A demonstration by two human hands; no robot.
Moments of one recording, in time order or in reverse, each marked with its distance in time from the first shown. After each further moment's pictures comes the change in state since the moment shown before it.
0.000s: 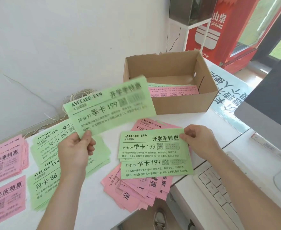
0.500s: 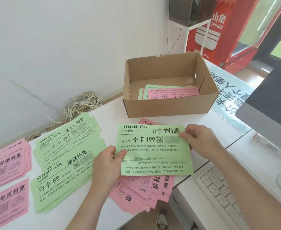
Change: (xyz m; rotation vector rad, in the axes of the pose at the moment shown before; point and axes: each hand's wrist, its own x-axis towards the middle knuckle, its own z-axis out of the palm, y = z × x) left_hand -0.034 -0.035 0.032 0.546 -0.264 0.175; right_hand 0.000 -0.007 -0.006 -0.056 -0.082 -0.033
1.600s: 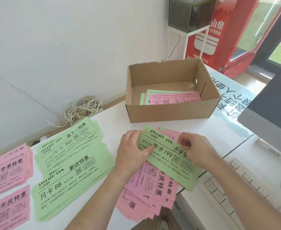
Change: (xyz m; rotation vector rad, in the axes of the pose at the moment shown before) left_hand 0.035 0.029 0.040 0.111 -0.102 0.404; right_hand -0.007 -0.013 0.016 -0.252 -0.013 -0.089
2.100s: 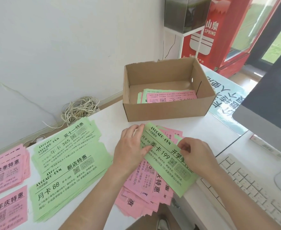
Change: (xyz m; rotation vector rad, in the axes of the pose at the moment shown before) left_hand 0.003 0.002 -0.002 0.288 -0.081 0.159; right_hand -0.031 -0.008 0.006 0.086 0.075 0.118
